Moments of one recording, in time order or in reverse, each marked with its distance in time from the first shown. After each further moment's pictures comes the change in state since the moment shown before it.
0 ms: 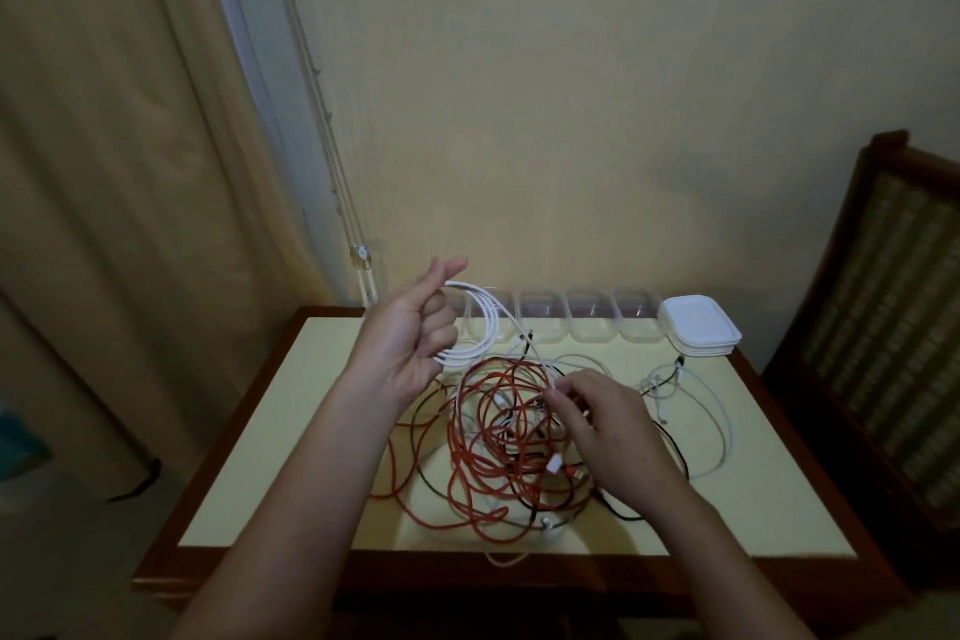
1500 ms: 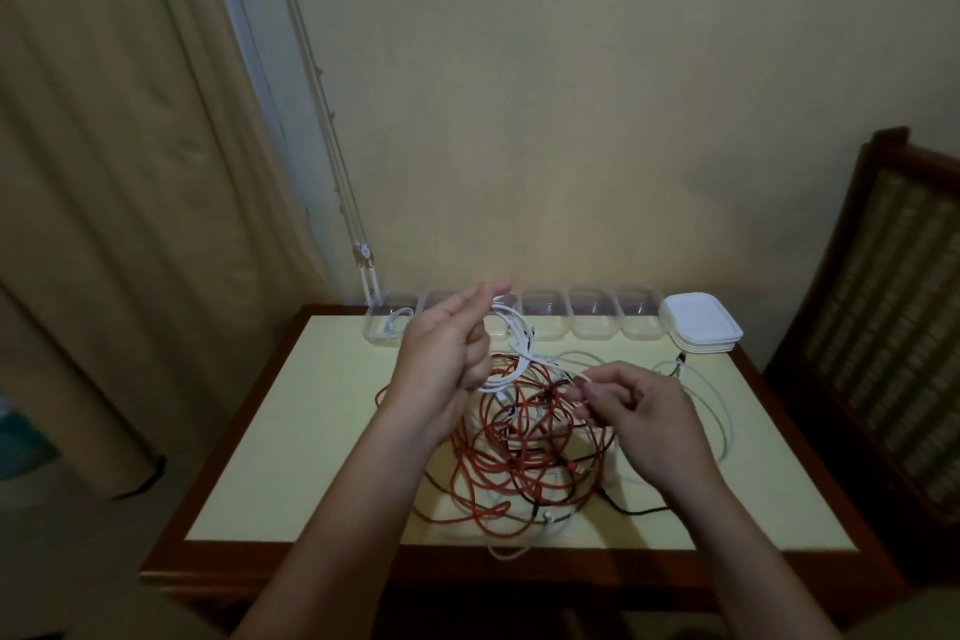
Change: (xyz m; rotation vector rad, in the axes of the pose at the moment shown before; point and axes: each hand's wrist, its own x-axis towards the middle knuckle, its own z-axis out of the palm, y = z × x) left_hand -0.027 -0.032 0.011 0.271 -0.009 0.112; right_hand -0.008 -0.012 -0.027 0.499 0.062 0.386
